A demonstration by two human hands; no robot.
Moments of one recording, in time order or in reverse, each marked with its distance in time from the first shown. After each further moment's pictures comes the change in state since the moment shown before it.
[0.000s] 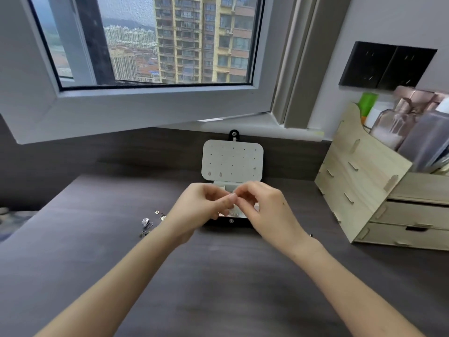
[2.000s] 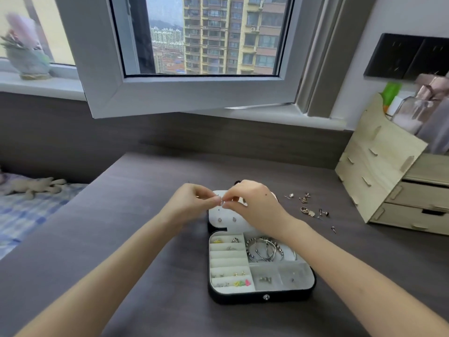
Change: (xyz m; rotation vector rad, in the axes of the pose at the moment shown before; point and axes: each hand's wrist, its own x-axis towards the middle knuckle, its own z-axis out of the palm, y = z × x) left_hand -0.068 -0.032 -0.036 0.169 0.149 -0.152; right_hand -0.024 -0.037 0.041 -0.058 -0.183 -0.221
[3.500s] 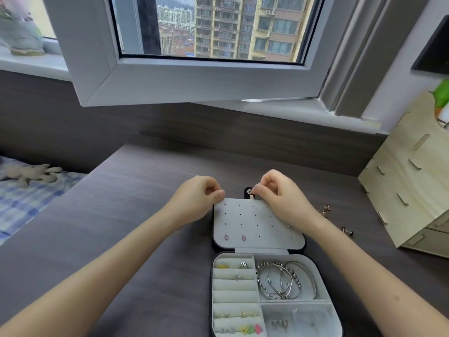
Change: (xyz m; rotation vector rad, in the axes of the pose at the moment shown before) left_hand 0.047 -0.006 -0.005 0.352 0.058 0.050; right_hand 0.026 0.057 -0.005 0.270 -0.062 0.487
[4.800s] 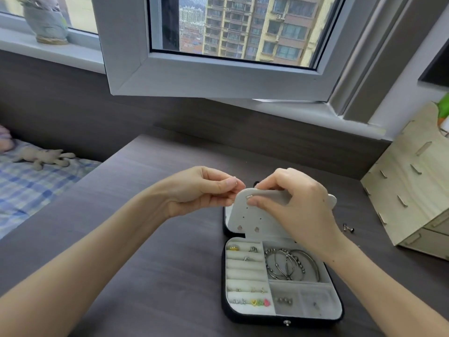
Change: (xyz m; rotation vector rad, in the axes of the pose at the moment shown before) left_hand -0.037 0.004 -0.039 -0.938 -0.470 -0.051; right_hand -0.058 -0.065 -0.002 -0.223 0.290 -0.500
